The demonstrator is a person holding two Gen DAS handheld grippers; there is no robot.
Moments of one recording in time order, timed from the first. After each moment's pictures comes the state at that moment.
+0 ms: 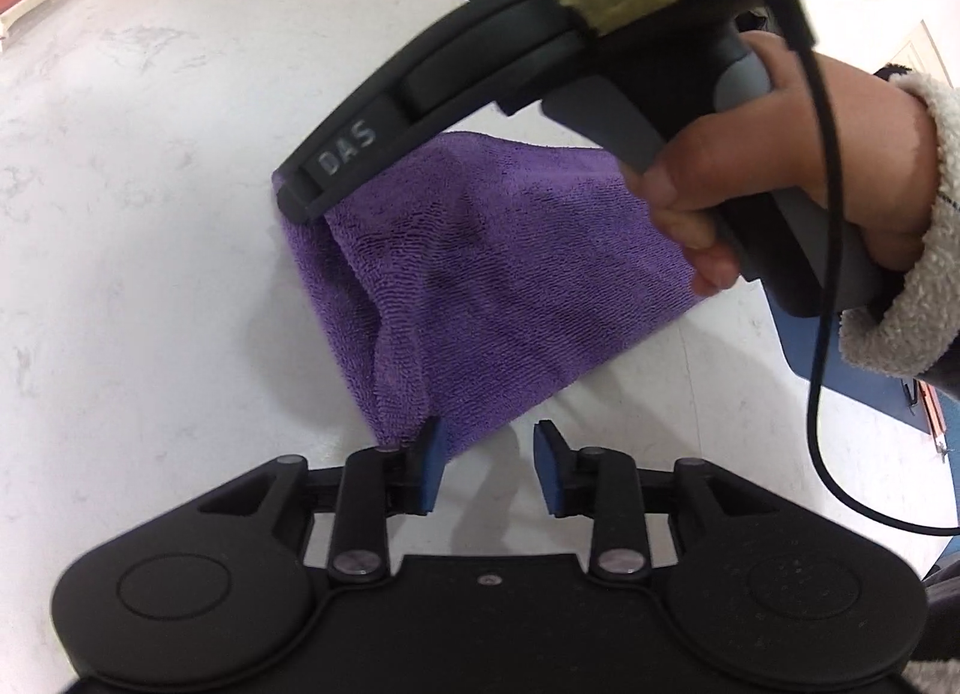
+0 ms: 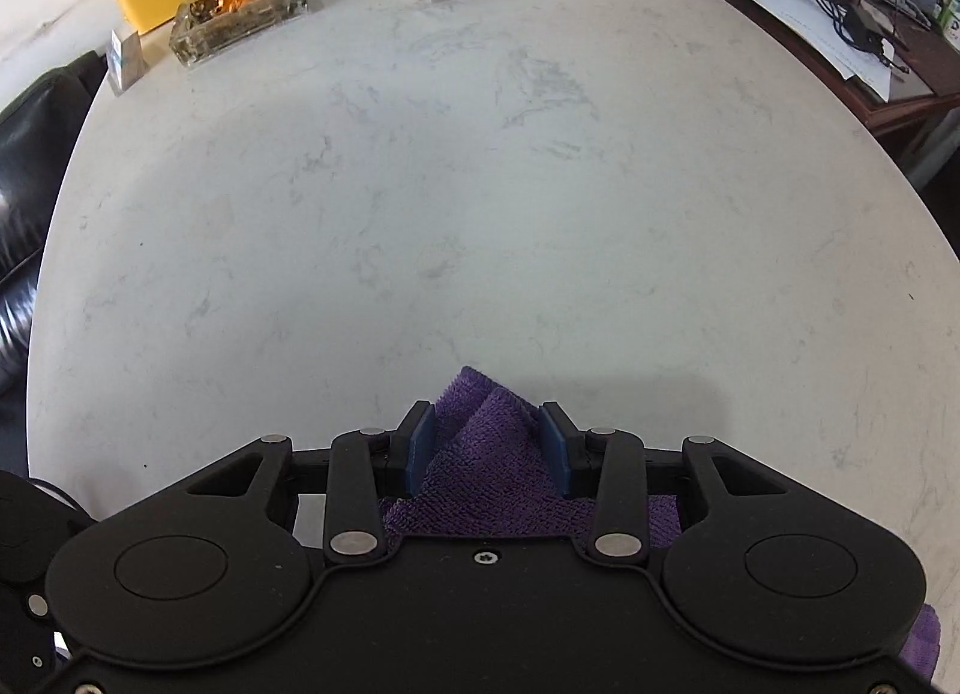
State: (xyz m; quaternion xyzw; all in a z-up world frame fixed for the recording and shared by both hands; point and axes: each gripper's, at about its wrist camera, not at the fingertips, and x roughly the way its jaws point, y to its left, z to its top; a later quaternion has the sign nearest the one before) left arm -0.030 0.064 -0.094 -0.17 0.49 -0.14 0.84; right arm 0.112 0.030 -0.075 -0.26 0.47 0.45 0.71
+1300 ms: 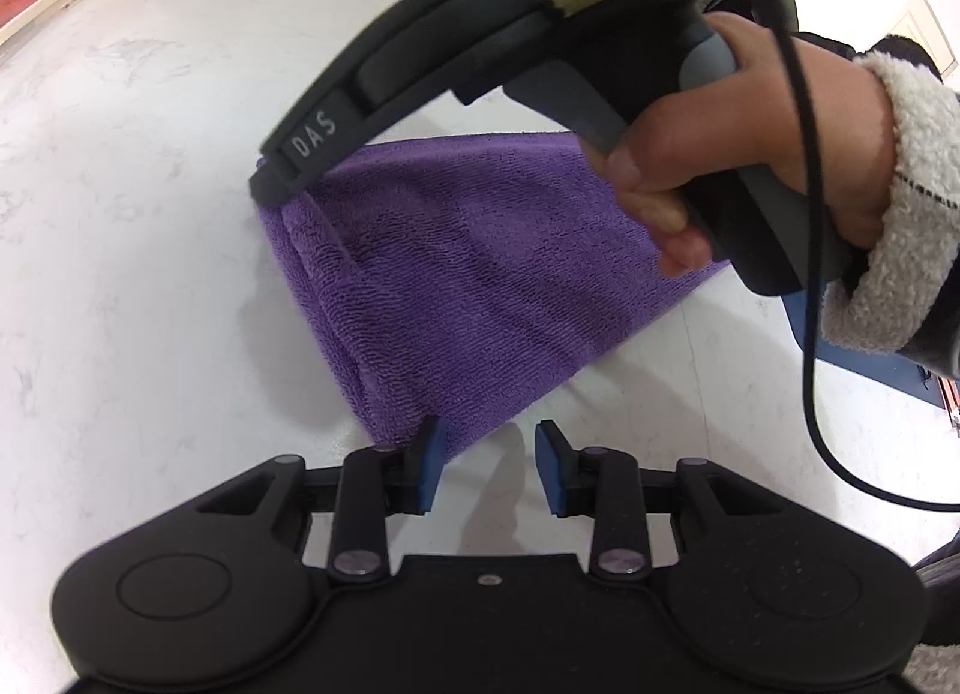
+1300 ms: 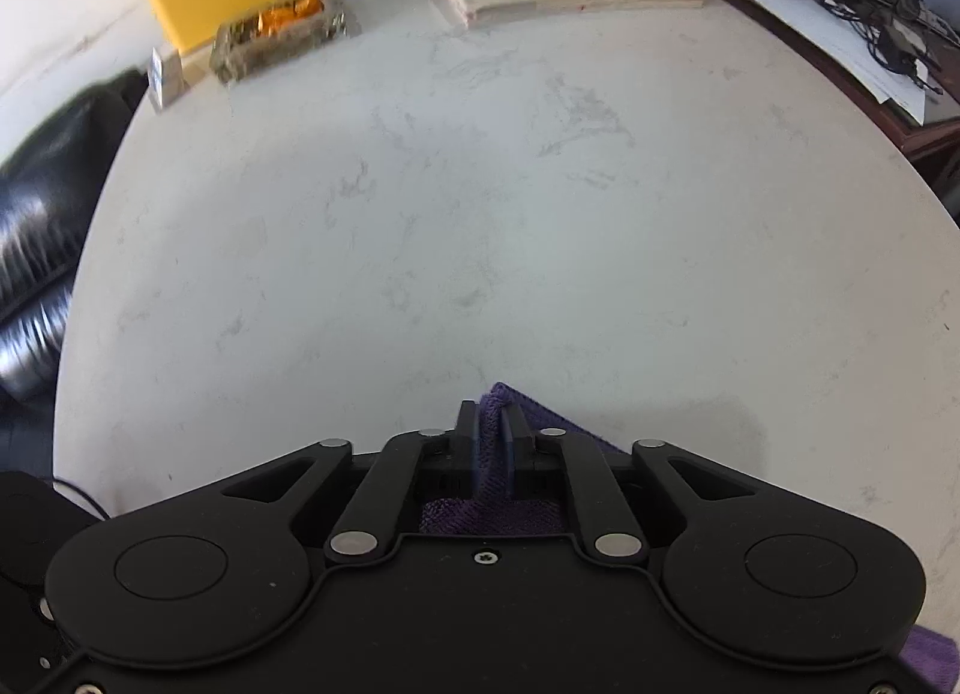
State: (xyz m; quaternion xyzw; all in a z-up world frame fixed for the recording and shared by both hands) left arm -0.024 0.053 -0.087 -0.14 0.51 -0.13 0.84; right arm 0.120 0.030 -0.075 -0.22 0.45 0.50 0.70
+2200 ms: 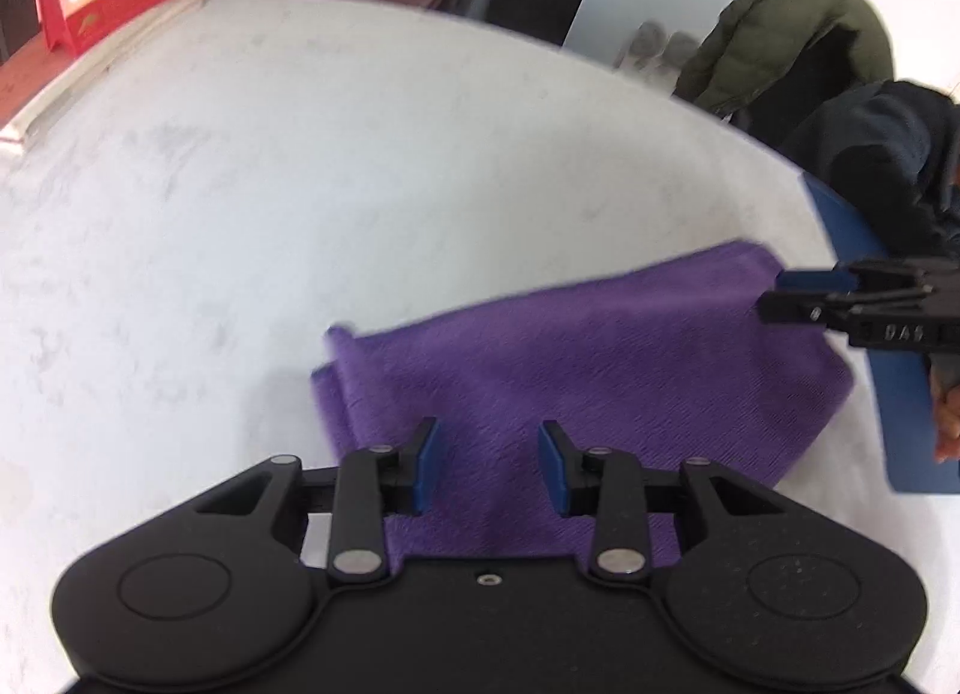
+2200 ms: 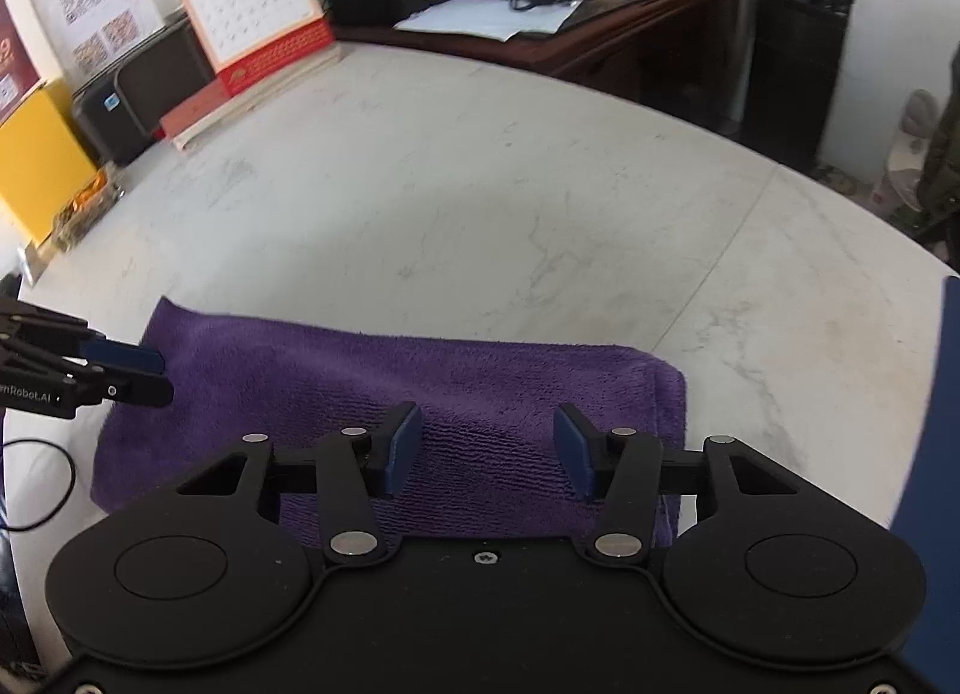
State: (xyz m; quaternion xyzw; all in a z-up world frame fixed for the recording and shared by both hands) left arm 0.063 0.054 -0.083 -0.11 0.51 -0.03 0.85; right arm 0.193 -0.206 -0.079 -0.08 0.46 0.36 0.81
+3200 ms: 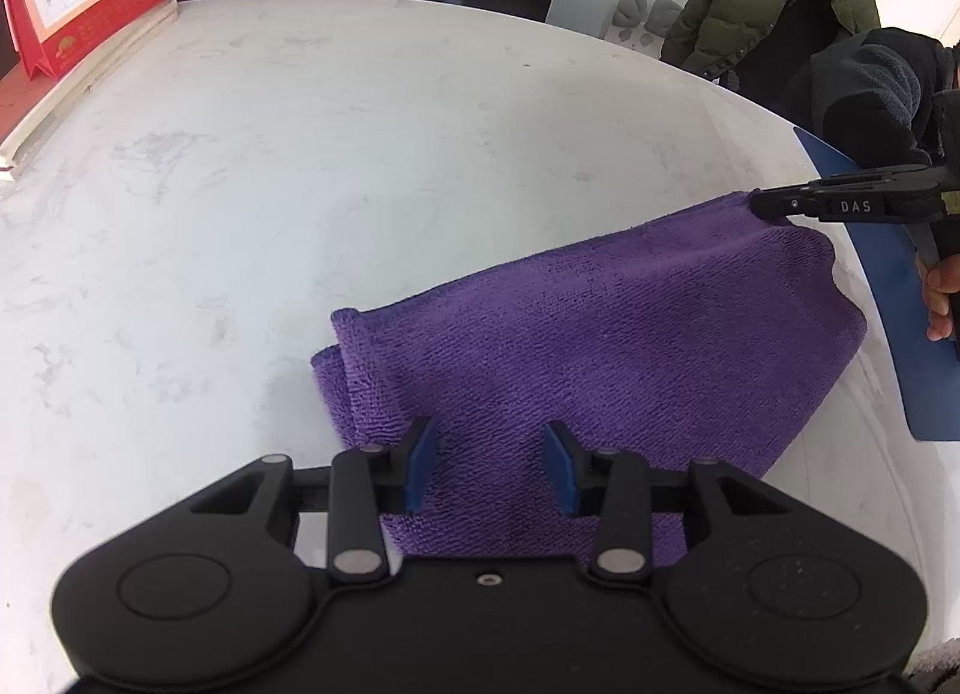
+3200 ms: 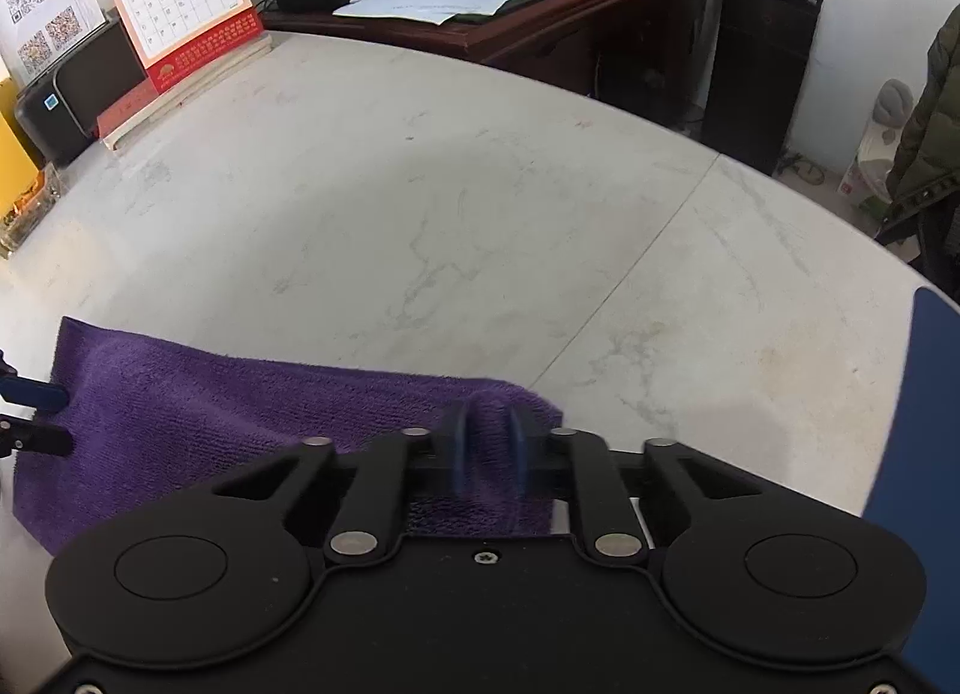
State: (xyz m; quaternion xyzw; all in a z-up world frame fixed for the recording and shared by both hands) left arm 0.062 0.050 -0.086 -0.07 0.52 -0.05 0.85; right arm 0.237 -0.224 -0.093 -0.10 0.46 0.32 0.82
